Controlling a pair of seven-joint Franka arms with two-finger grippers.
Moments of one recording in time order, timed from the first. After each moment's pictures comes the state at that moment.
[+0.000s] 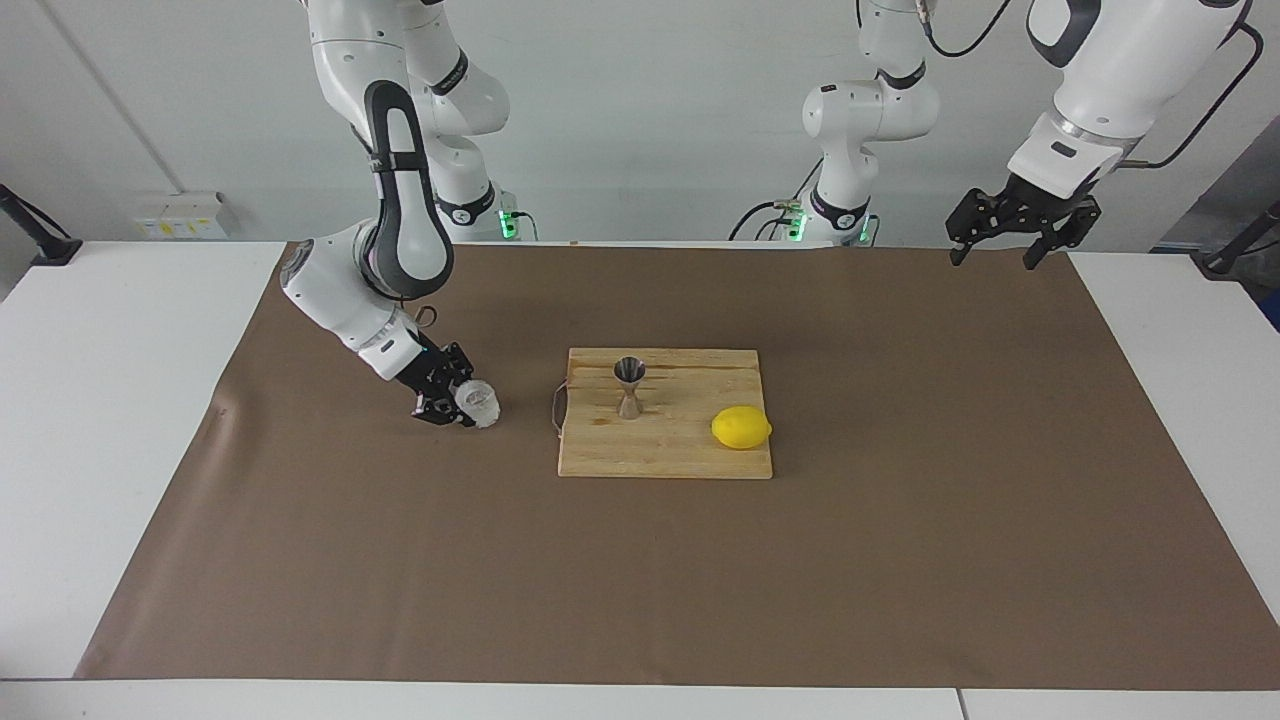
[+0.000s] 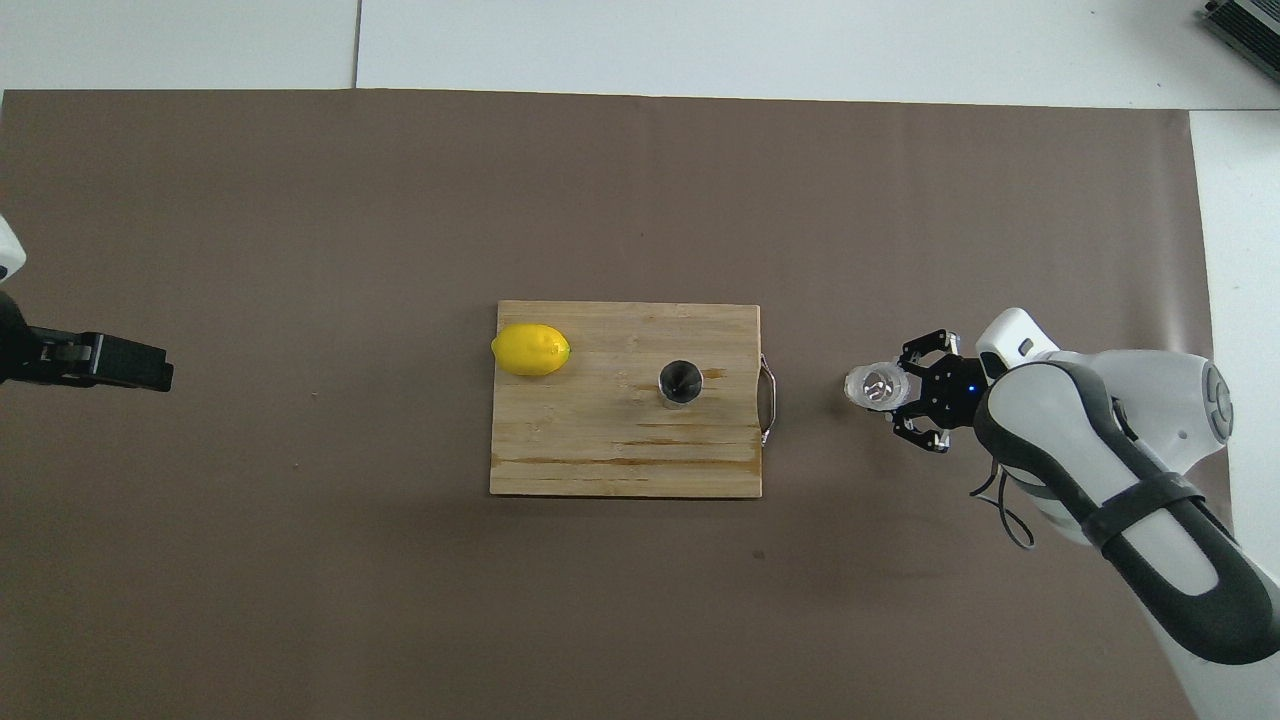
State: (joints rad) left arm -0.02 -0.12 -0.05 -1.71 -0.02 1.56 0.05; right arm 0.00 0.15 0.03 -2.31 0.85 2.44 -2.08
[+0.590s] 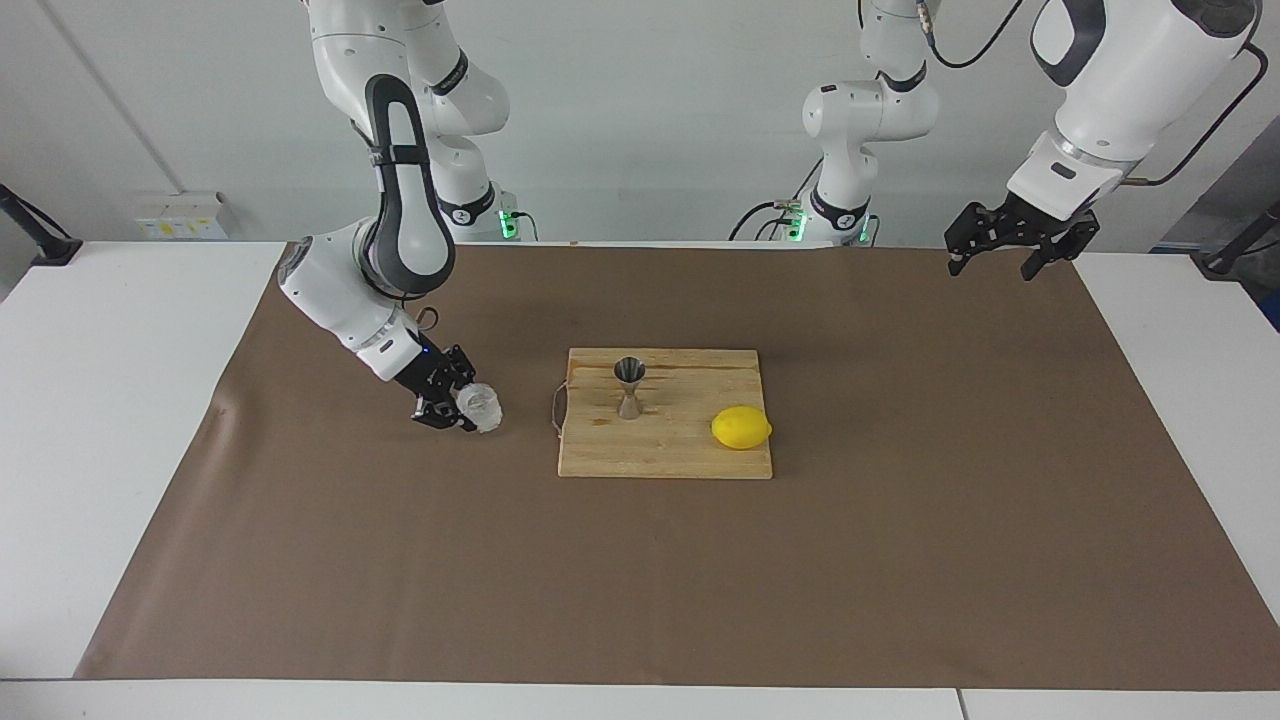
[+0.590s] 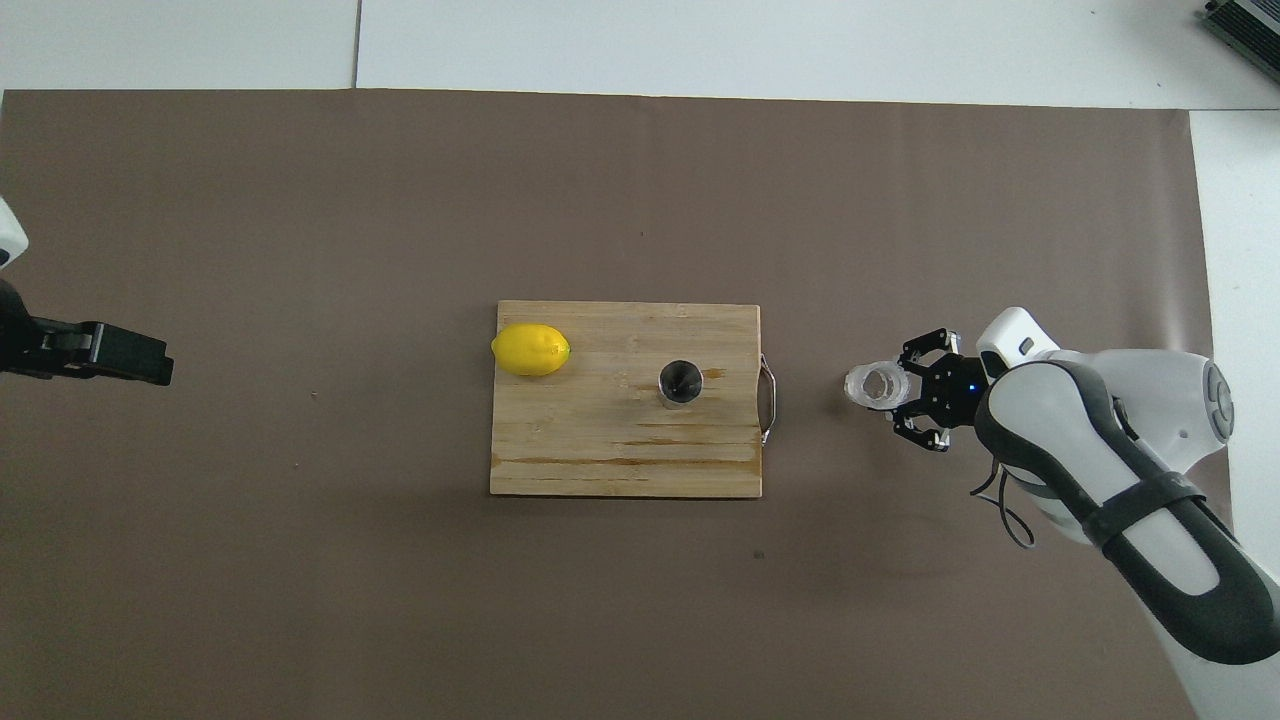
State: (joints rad) left arm -0.02 -0.06 -0.05 -1.66 -0.02 1.54 0.05; right arm 0.02 0.15 0.04 -2.25 0.85 2.44 -2.00
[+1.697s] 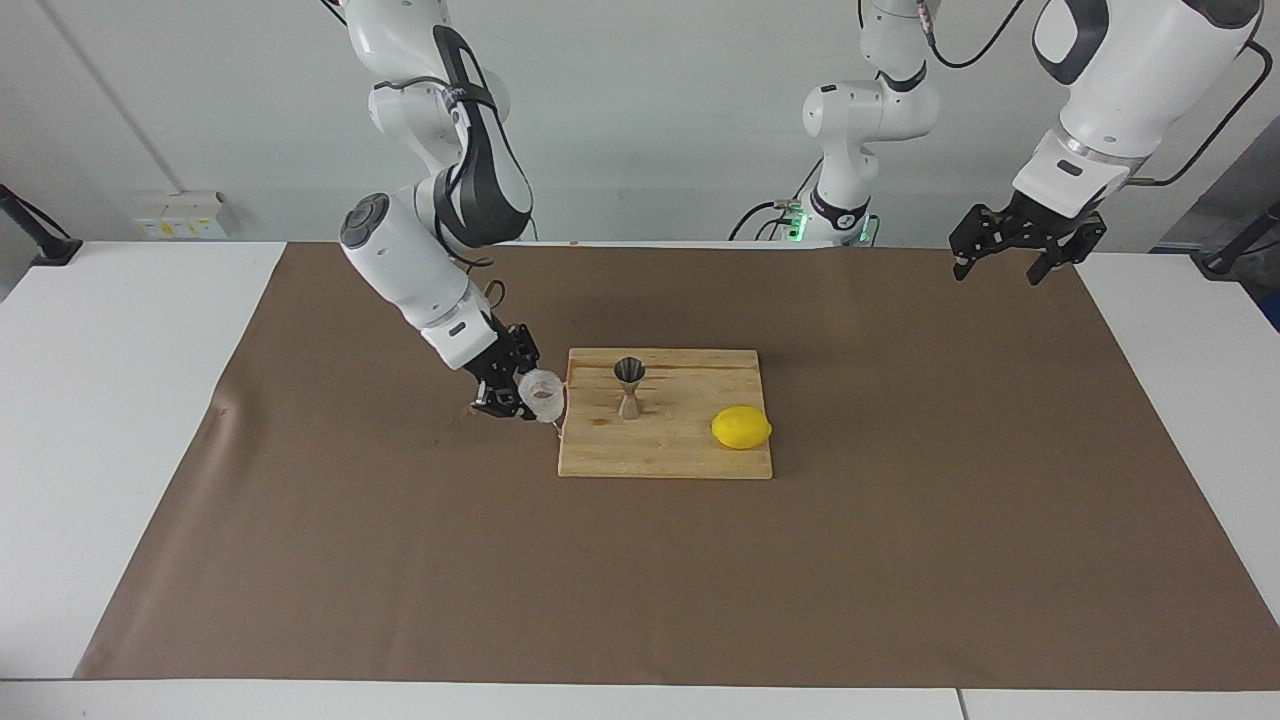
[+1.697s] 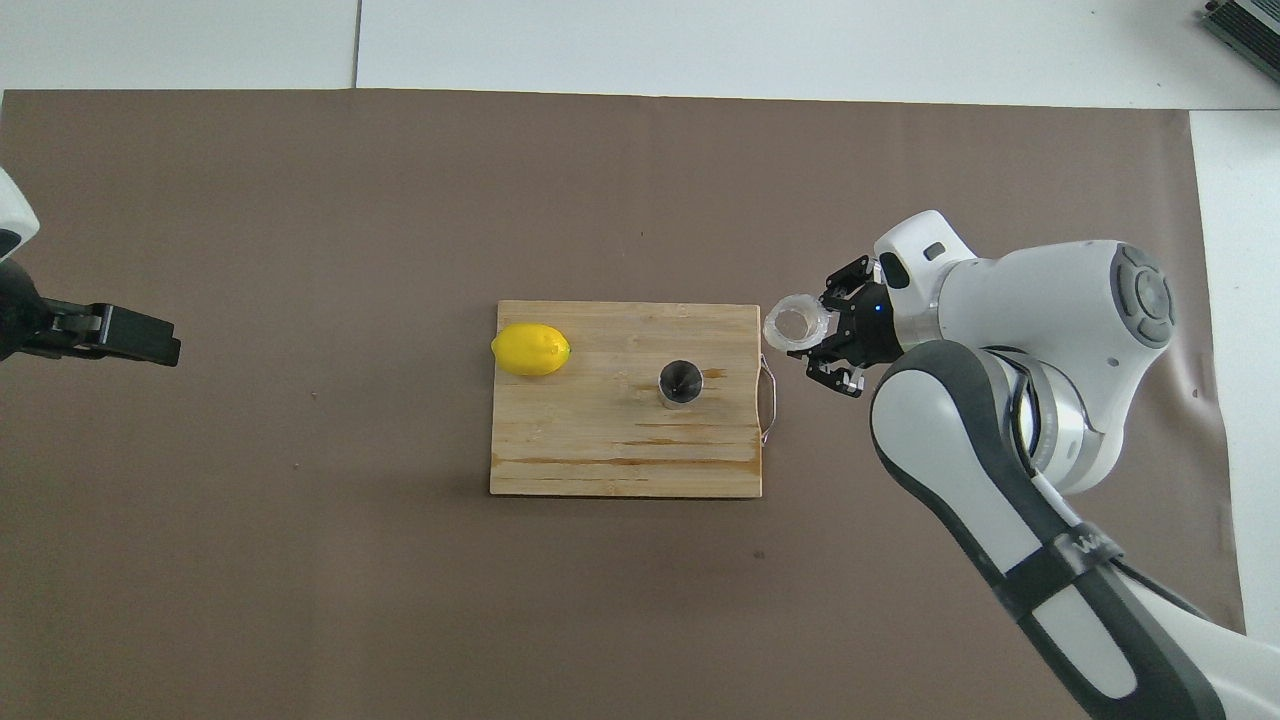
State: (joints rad) left arm -0.02 -0.06 -0.05 -1.66 -0.02 1.58 0.06; right arm 0.20 0.14 0.05 -2.01 0.47 2.31 -1.35
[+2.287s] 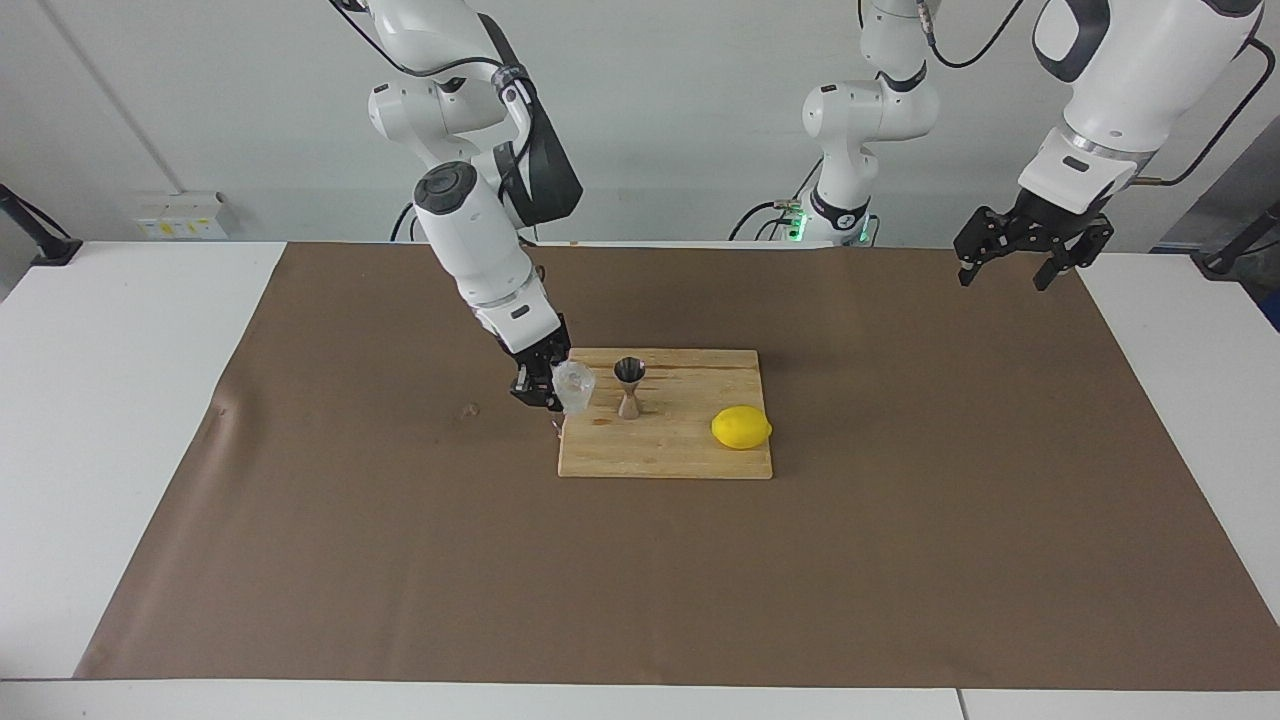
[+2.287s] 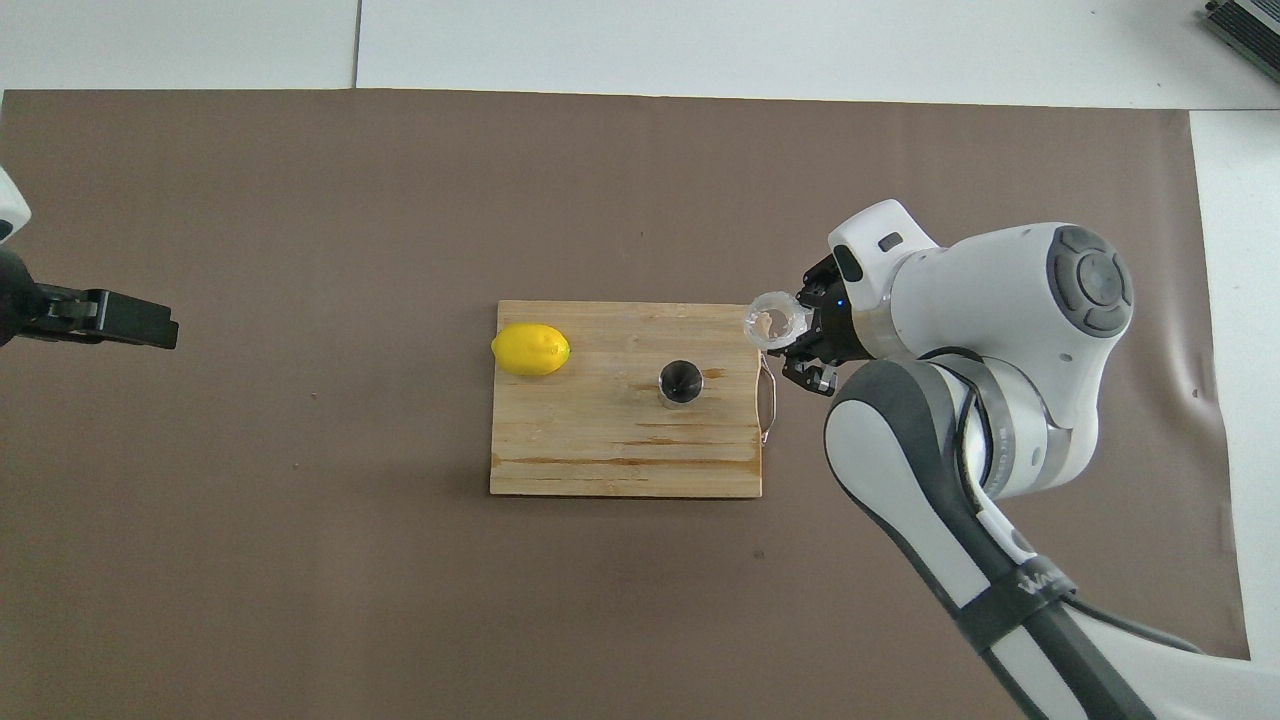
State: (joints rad) left arm -0.02 -0.06 -0.05 -1.66 -0.02 1.63 0.06; right arm 0.30 0.16 0.05 -1.93 0.22 2.28 -1.11
